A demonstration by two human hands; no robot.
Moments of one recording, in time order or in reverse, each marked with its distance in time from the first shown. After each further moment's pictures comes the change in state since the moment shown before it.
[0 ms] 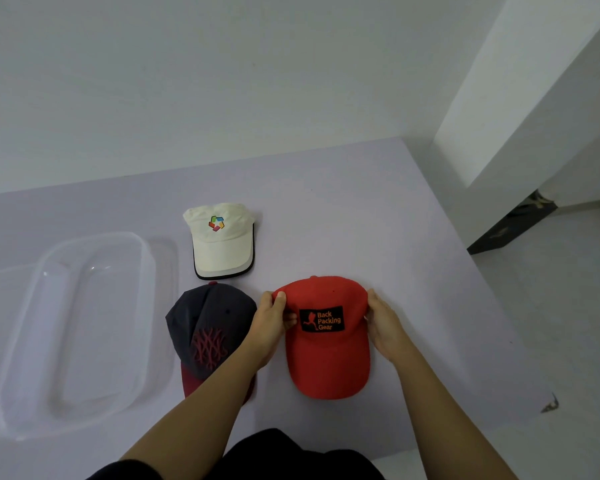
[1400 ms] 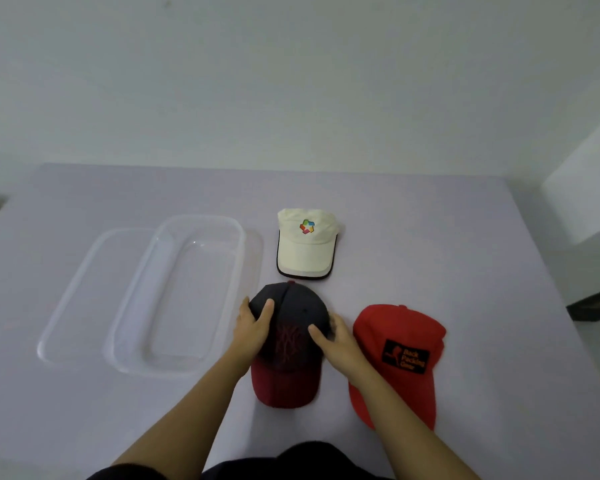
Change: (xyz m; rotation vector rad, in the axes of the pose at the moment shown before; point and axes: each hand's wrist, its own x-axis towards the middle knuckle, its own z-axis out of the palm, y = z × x) left_hand -0.038 0.002 -0.144 0.238 0.375 -0.069; right_hand -0.028 0.023 0.175 -0.484 -0.301 -0.067
